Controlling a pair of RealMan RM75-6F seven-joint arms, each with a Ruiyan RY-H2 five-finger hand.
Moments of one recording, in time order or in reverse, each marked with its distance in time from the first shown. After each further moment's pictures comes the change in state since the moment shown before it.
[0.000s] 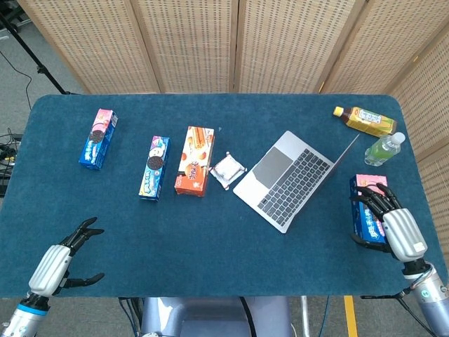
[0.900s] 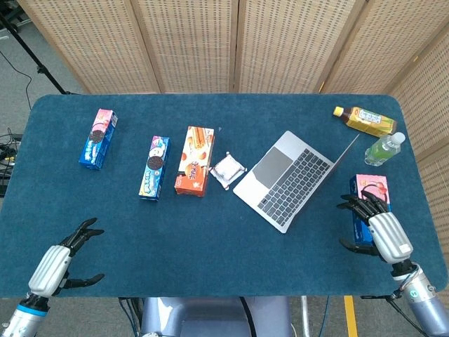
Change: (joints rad) left arm 0.003 0.002 0.003 0.002 0.005 0.005 -0.001; right arm 0.020 -0.036 -0.025 0.010 -0.026 -0.047 -0.004
